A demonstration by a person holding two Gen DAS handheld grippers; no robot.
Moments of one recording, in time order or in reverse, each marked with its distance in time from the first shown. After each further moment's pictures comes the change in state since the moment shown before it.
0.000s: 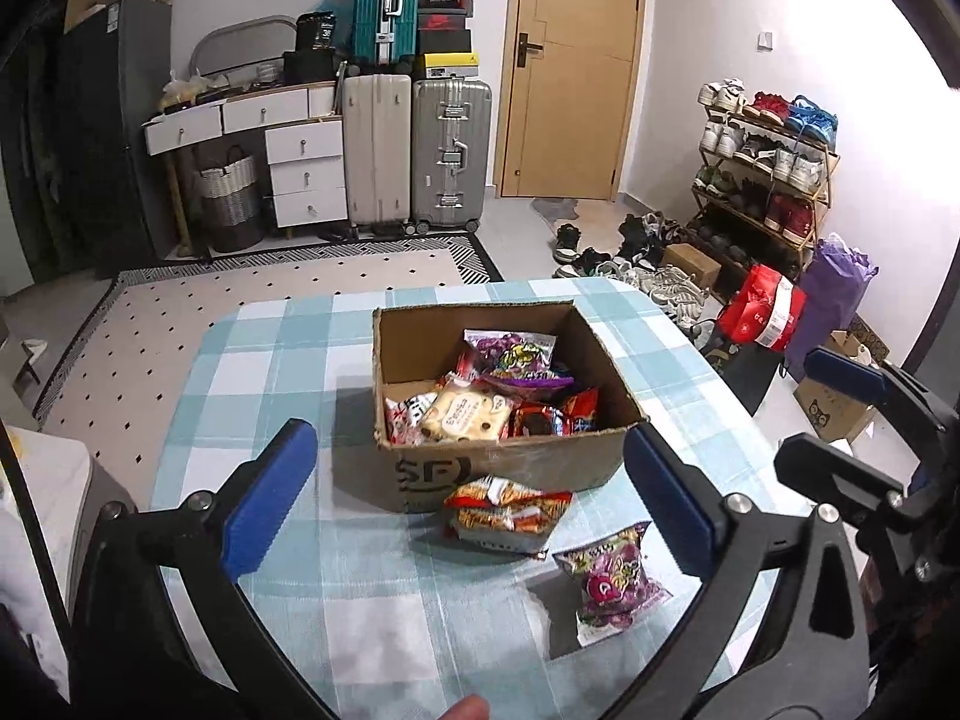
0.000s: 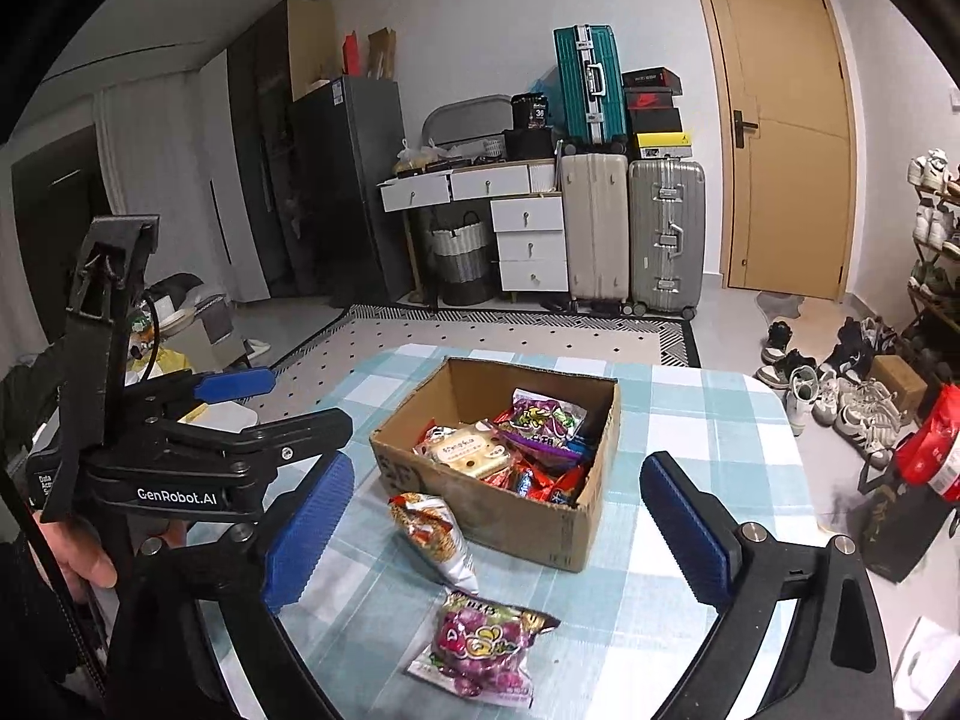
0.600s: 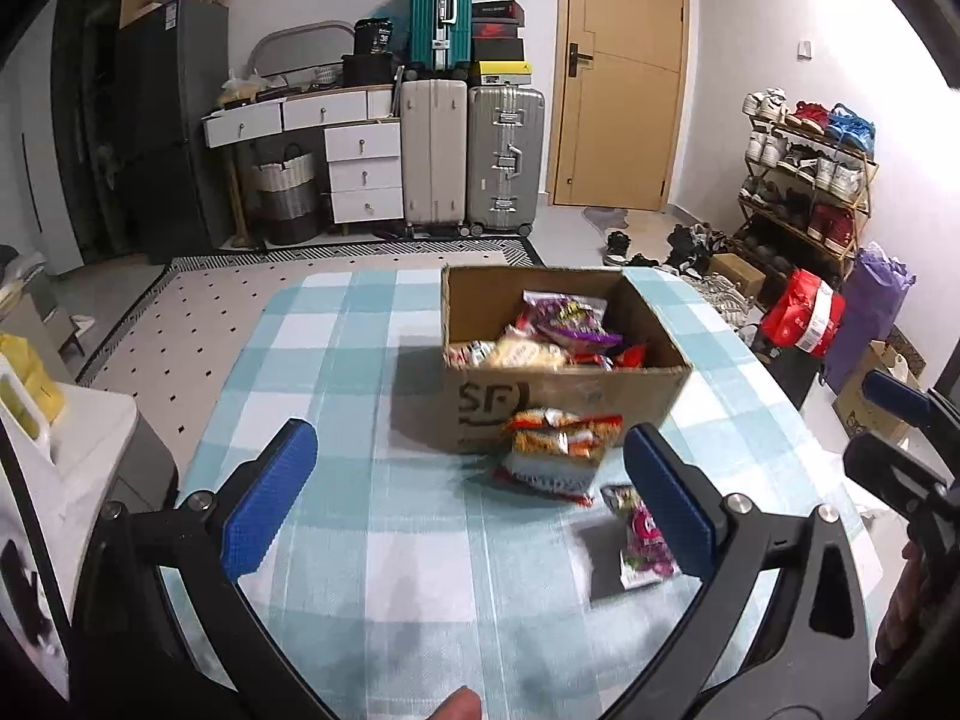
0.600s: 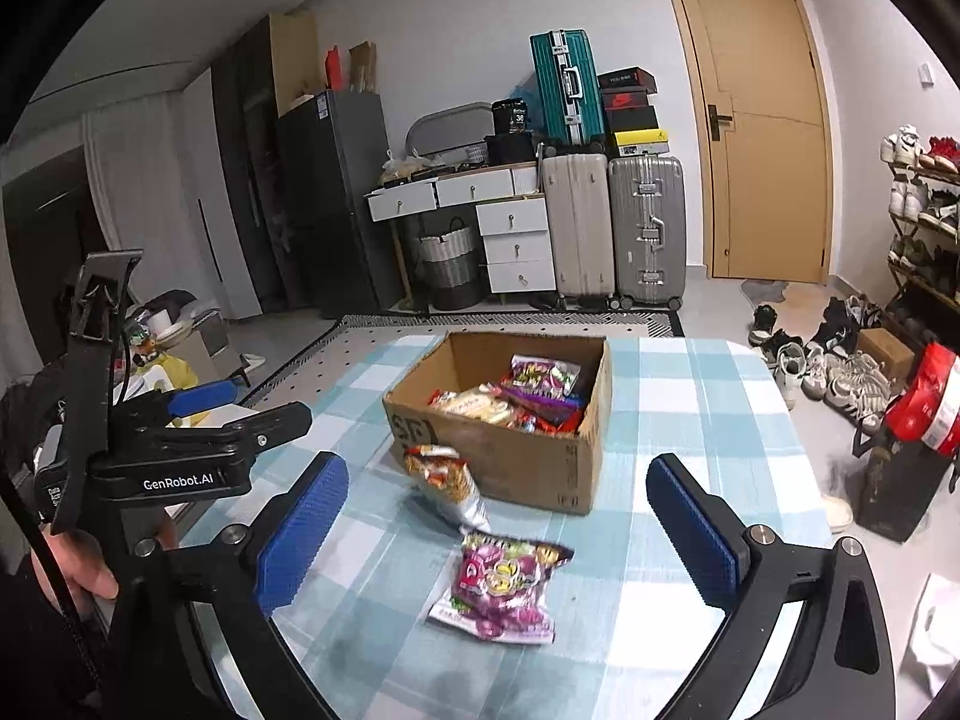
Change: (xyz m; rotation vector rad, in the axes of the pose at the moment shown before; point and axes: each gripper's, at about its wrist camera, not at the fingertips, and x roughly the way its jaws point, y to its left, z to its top) left arm -0.034 0.011 -0.063 -0.046 -0.028 0.121; right arm -0.037 0.010 -0.051 0.057 -0.016 -0.021
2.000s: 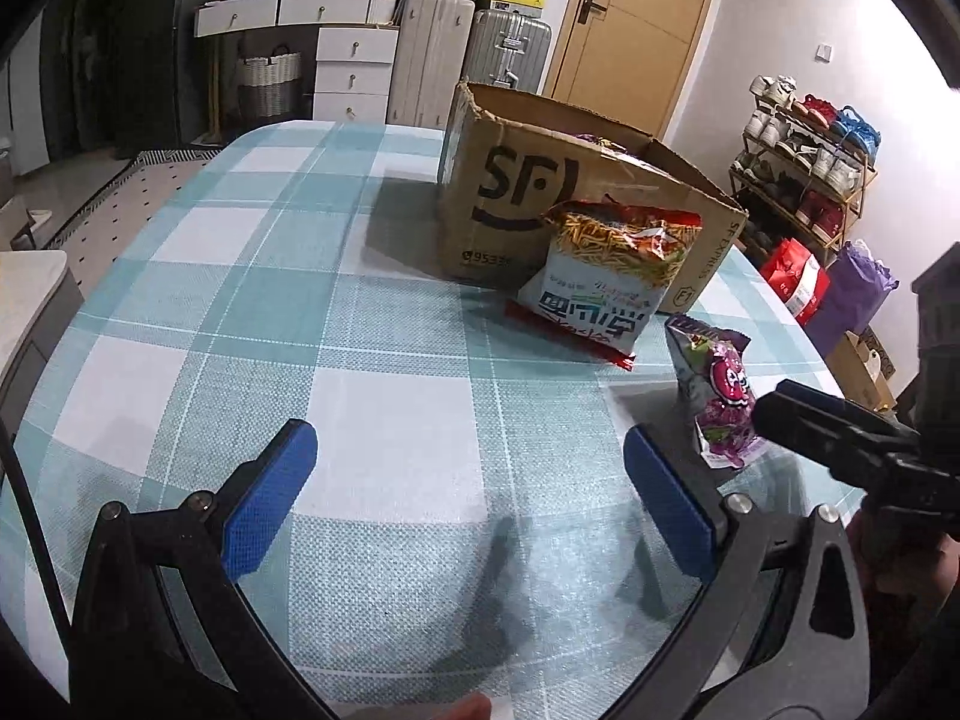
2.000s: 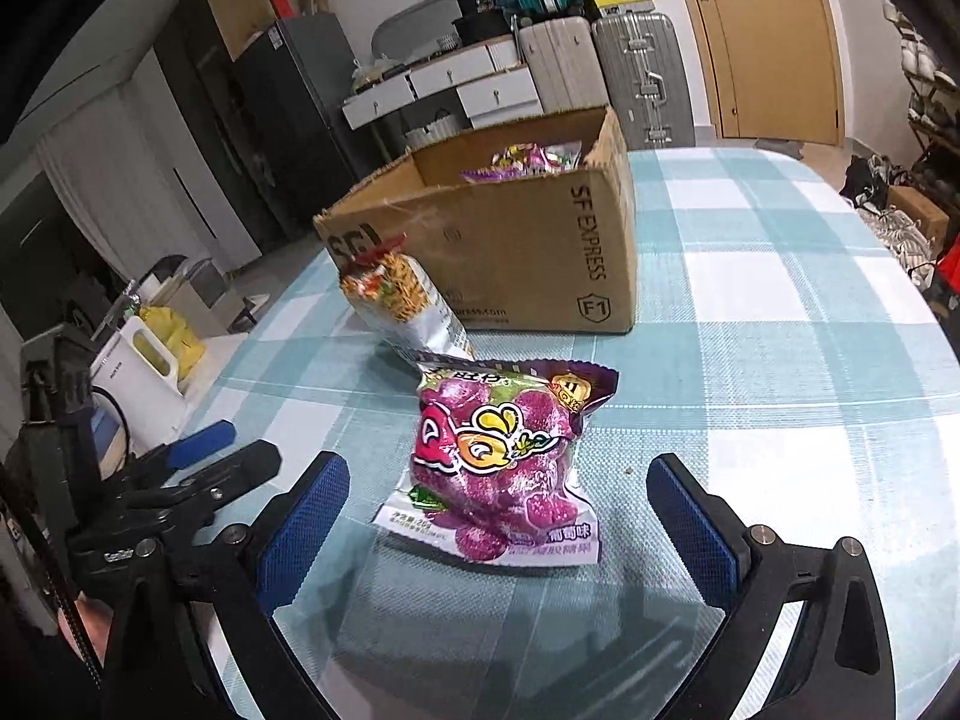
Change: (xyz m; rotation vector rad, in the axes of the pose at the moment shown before) left arm 0.106 0.033 -0.118 -0.135 0.156 -0.119; right arm 0.121 -0.024 -0.094 0.151 0.279 0.065
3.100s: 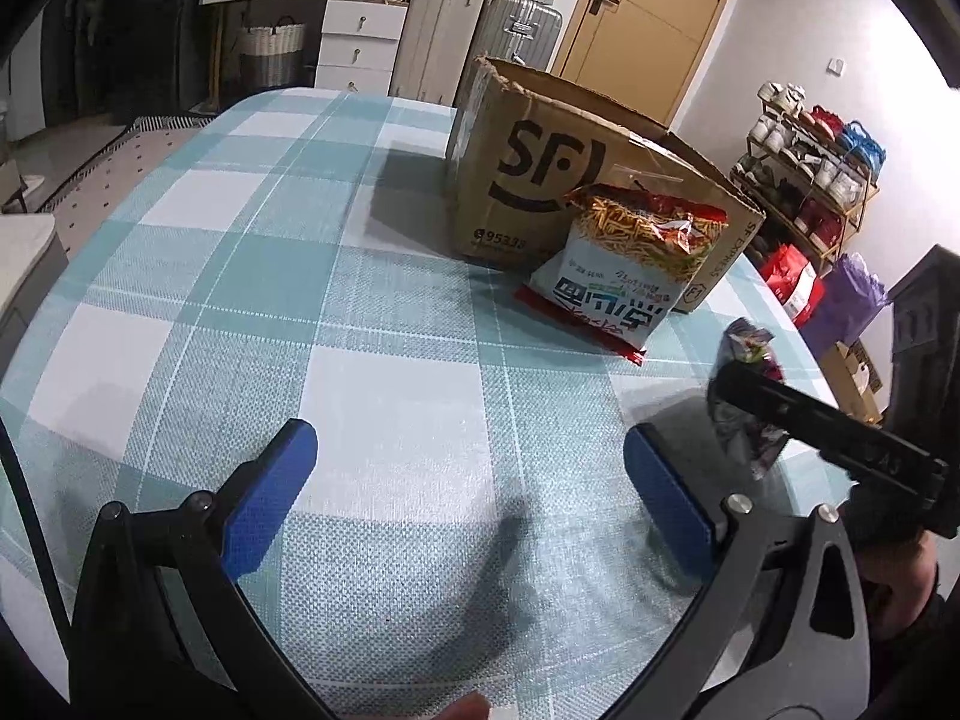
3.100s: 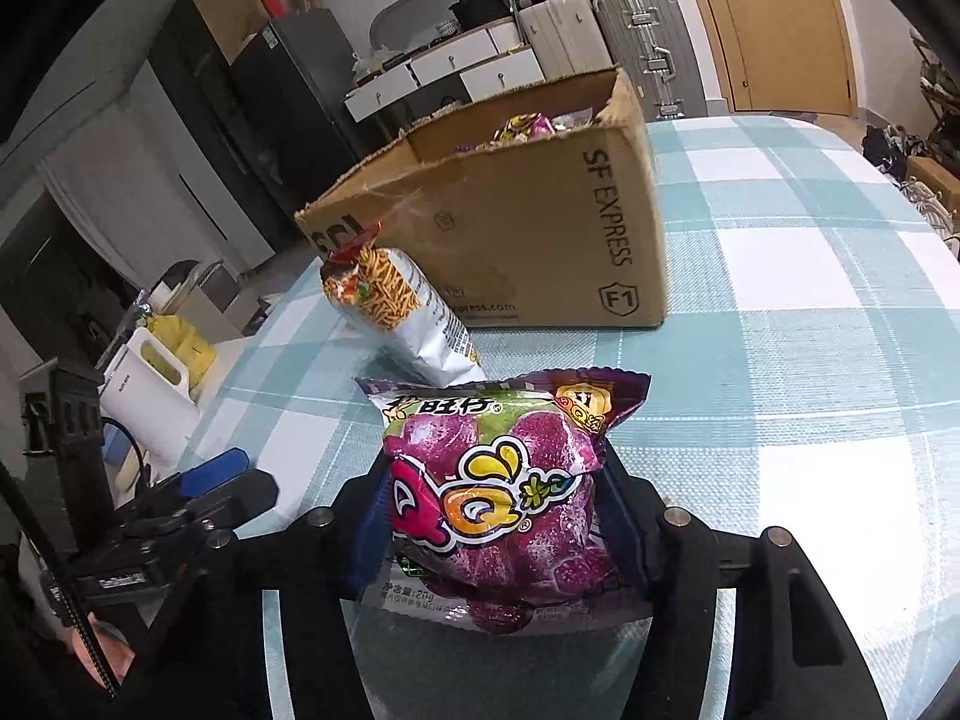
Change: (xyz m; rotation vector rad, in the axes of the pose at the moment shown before) left arm 0.016 0.010 0.001 -0.047 0.045 -0.023; right arm 0.028 -0.009 0.008 0.050 0.022 0.063
